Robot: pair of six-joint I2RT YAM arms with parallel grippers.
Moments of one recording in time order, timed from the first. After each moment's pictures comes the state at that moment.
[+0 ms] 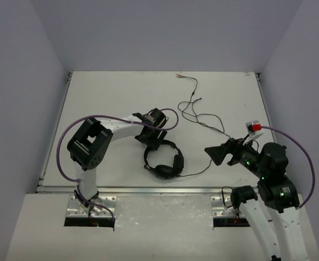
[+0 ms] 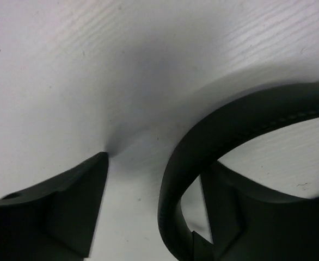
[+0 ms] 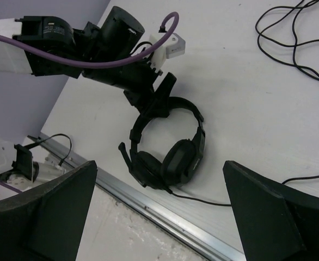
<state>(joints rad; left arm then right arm) -0.66 1.89 1.21 -0.58 -0.09 -0.15 0.18 0.34 0.69 -0.64 -0.43 0.41</state>
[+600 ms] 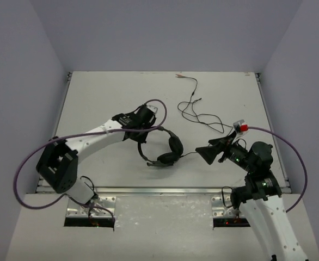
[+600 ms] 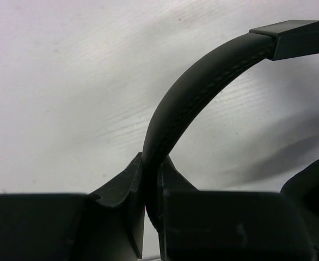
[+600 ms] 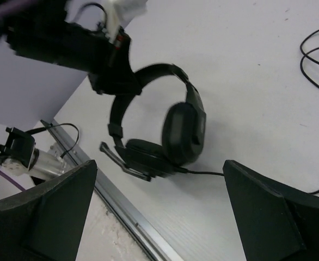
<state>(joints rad) -0.66 1.63 1.12 -0.63 -0.19 -0.25 0.18 0.33 0.44 -0.28 -0.57 0.42</state>
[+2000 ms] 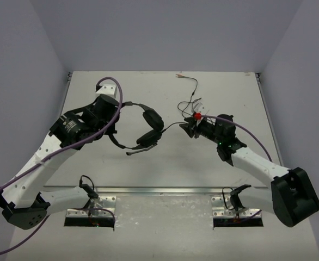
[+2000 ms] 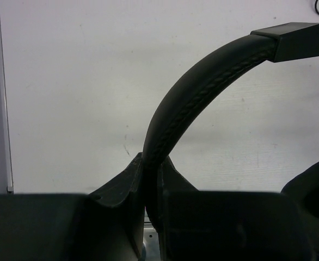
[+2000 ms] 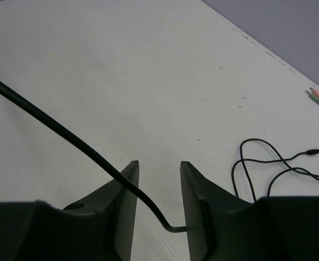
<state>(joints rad) -0.66 1.10 1.43 -1.19 -0.52 -0.44 0.42 1.18 0.48 0.54 -0.43 -0.20</state>
